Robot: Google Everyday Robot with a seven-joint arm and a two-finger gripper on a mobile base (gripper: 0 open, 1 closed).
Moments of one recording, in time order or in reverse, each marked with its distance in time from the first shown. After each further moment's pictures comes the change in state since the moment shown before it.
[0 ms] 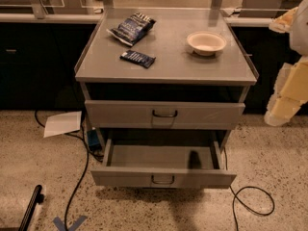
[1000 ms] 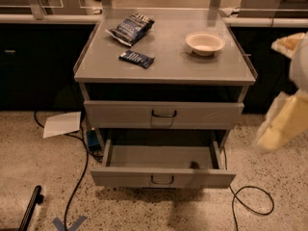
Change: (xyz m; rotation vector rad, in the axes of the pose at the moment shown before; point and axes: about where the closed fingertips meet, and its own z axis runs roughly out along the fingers) arm -0.003 0.041 0.007 0.045 -0.086 0.083
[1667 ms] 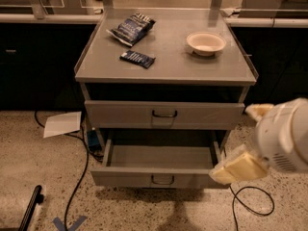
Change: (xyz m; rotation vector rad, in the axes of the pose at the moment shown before) arm 0.010 0.068 0.070 0.027 -0.101 0.260
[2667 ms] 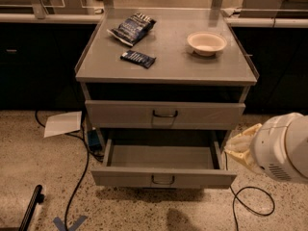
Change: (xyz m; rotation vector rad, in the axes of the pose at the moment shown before) arm 0.018 0.005 0.022 0.014 0.009 0.021
